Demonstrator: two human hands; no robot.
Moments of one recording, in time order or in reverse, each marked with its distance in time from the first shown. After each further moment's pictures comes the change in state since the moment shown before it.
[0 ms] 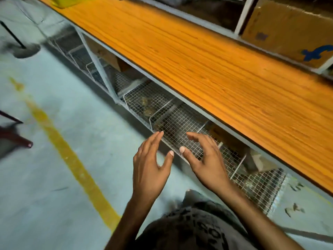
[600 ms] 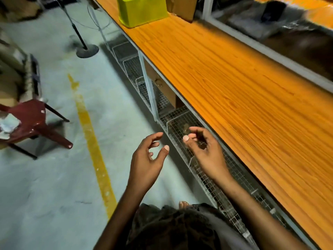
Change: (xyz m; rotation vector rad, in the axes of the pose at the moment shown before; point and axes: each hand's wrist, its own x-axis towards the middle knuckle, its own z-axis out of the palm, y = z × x) left_hand 0.320 -0.141 -0.138 -0.344 0.214 -0.328; right_hand 0.373 -0.112 0.175 0.387 -0.218 0.042
